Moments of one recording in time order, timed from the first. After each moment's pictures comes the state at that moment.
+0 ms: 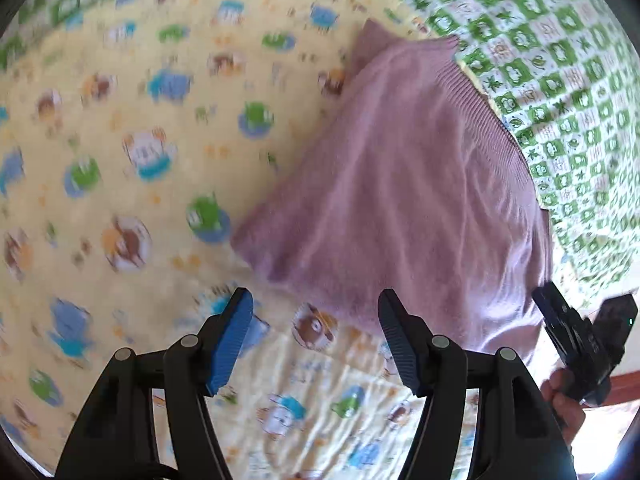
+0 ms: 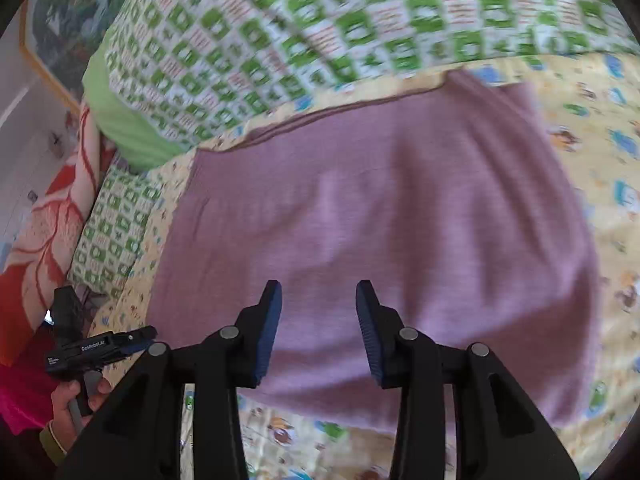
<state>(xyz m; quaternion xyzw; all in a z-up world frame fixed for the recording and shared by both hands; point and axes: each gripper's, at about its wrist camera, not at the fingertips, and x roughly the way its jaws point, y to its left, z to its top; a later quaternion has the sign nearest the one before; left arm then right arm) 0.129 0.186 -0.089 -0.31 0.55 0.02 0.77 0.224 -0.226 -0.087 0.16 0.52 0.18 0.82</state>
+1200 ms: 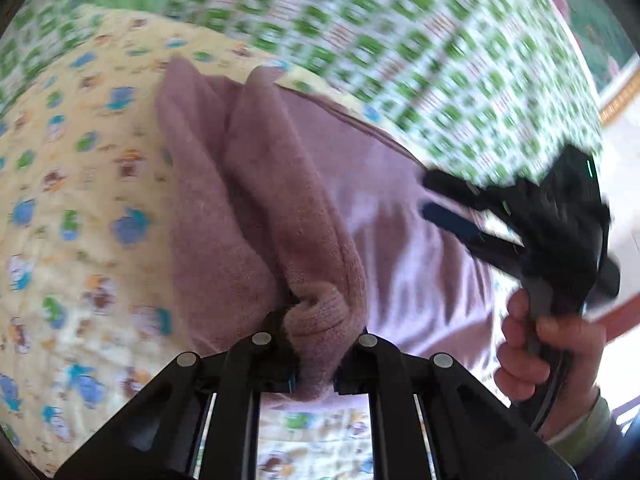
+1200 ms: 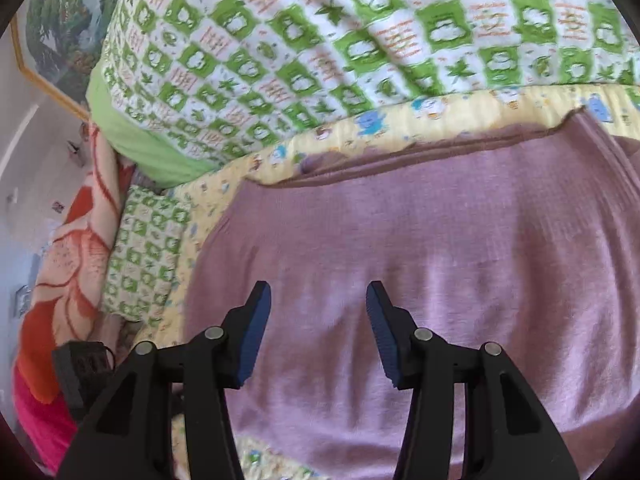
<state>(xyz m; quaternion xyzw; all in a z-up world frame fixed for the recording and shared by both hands) 0.193 0.066 -0.028 -0.22 0.48 -0.10 0.84 0.312 -0.187 -0.079 0.22 0.55 0.22 0.78</state>
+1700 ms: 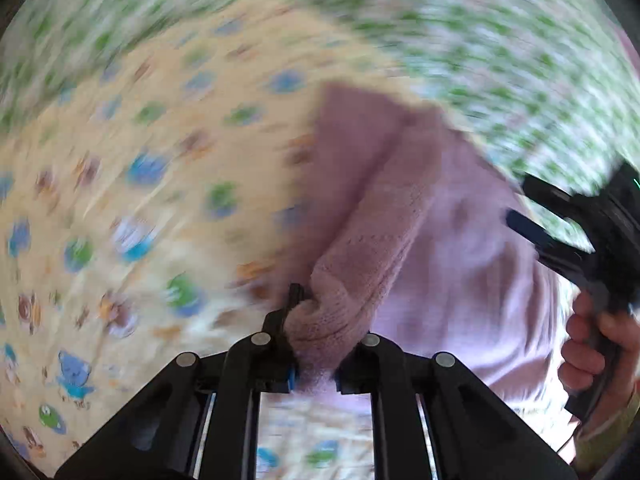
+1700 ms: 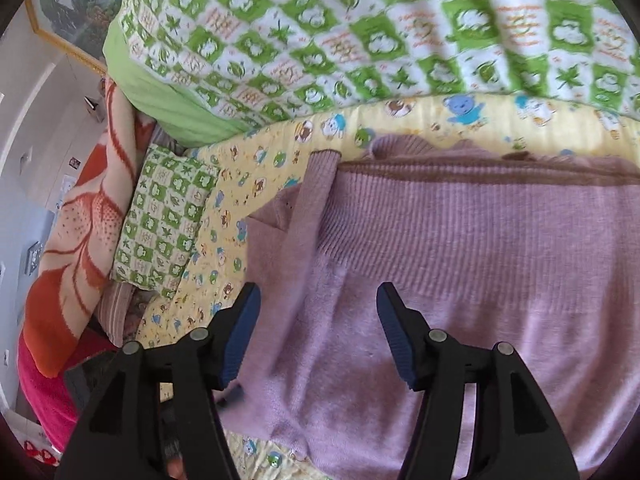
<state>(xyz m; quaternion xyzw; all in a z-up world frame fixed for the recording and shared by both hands) 0.158 0.188 -0.073 -0.30 0.49 0.06 0.82 0.339 -0.125 -0.092 0.18 0.58 0.28 0.75</state>
